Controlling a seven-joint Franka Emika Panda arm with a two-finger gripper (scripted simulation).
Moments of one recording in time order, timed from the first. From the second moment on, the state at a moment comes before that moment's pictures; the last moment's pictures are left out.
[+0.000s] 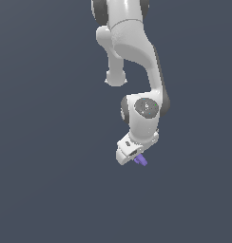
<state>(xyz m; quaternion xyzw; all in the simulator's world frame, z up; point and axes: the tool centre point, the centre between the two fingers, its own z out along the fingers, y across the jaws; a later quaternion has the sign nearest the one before) 0.072 0.095 0.074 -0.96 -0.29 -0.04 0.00</state>
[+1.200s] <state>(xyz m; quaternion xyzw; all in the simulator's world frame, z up) 0.115 0.050 0.288 -0.88 -0.43 -0.22 0.02</state>
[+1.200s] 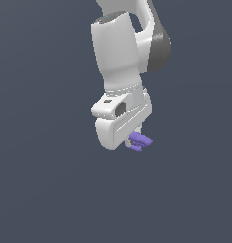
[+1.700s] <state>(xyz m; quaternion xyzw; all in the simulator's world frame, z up) 0.115 0.031 0.362 -0.83 -0.47 -0.29 0.03</state>
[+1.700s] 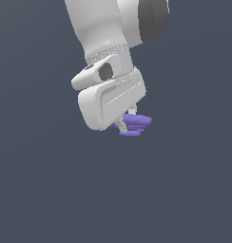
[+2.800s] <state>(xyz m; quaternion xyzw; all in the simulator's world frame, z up) 0.101 -0.016 0.492 -0.75 -0.54 -0.39 0.04</state>
